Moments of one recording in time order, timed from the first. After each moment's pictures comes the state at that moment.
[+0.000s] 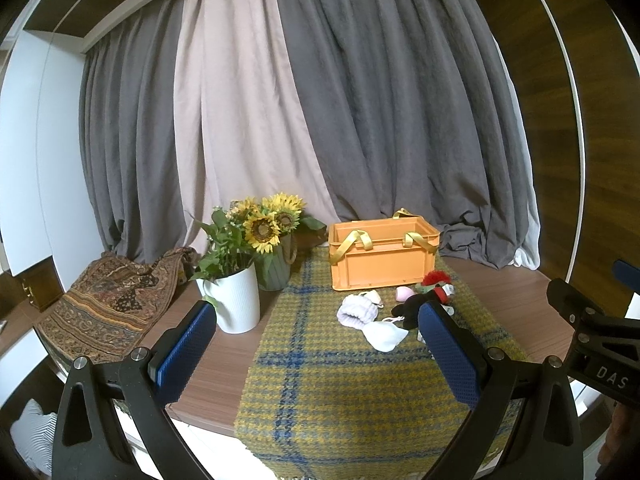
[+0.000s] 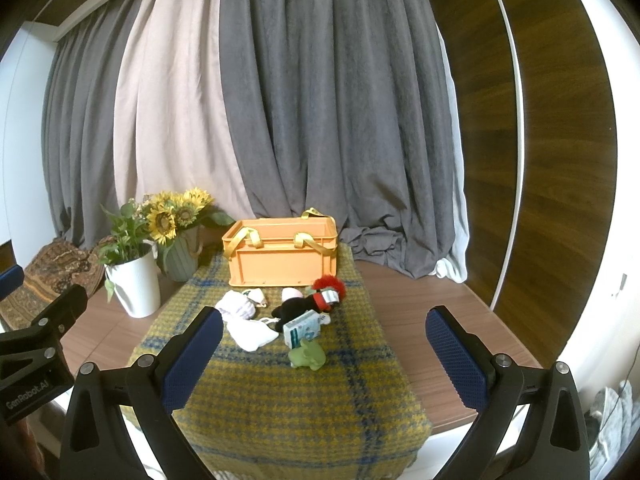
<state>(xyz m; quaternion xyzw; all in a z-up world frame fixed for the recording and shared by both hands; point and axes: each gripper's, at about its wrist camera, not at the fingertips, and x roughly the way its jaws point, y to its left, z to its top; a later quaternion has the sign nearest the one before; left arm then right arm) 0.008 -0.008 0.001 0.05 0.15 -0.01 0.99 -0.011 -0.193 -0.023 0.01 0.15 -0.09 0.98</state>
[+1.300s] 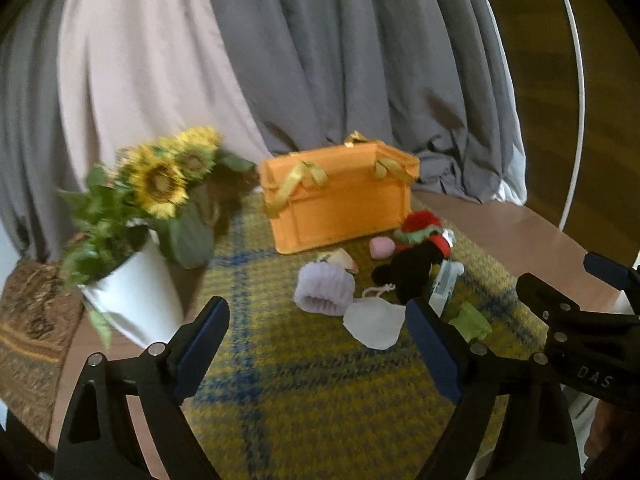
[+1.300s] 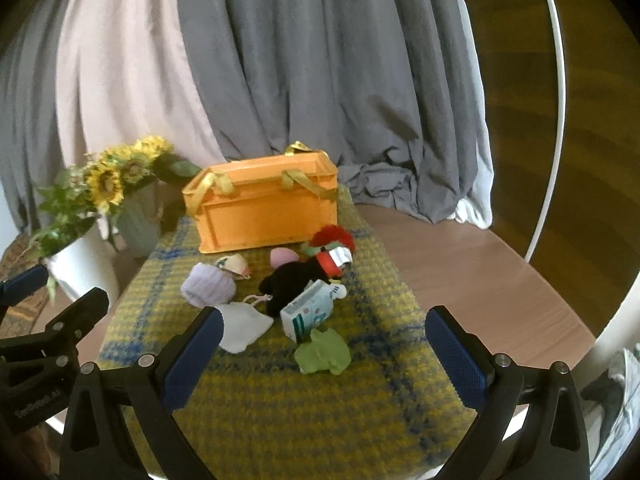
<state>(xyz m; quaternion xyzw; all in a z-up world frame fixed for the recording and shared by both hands) 0.215 -0.015 -0.083 0.10 0.27 -0.16 0.95 0.148 -0.184 -0.100 0.06 0.26 -0.14 0.95</state>
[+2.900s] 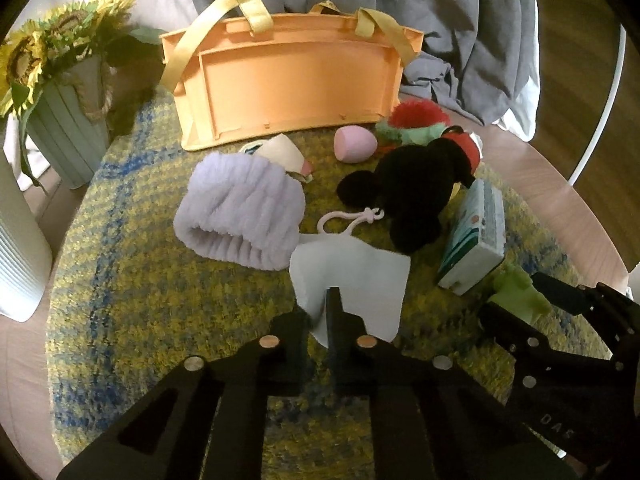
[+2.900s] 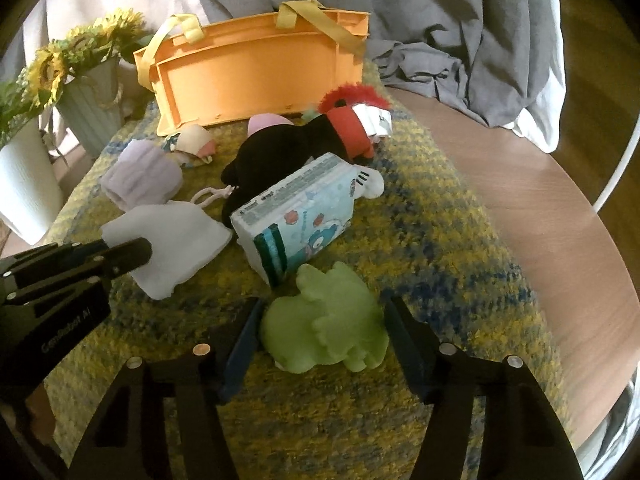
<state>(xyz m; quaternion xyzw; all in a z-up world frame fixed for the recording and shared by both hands) 0.325 -0.075 -0.207 0.07 0.42 -0.21 0.88 0.254 -0.211 -0.219 0.05 0.43 -0.09 0.90</state>
